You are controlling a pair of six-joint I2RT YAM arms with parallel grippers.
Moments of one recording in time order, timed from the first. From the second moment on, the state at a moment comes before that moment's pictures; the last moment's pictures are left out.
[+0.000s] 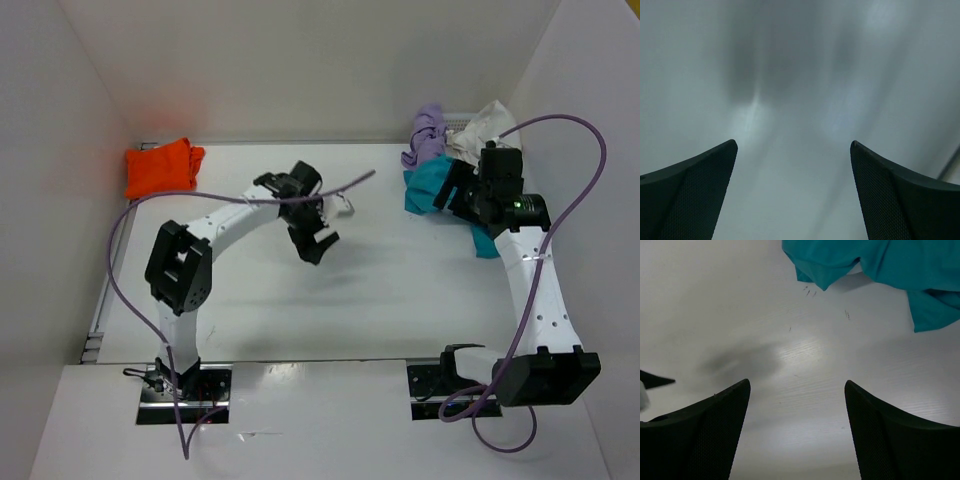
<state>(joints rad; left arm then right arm) -0.52 2.00 1.75 -0.91 0.40 0.54 0.00 1.20 1.36 -0.88 0.04 0.40</state>
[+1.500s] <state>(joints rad) -0.60 1.75 1.38 -0.65 0.06 0.41 -0.20 1.73 1.58 -0.70 0.05 0.40</state>
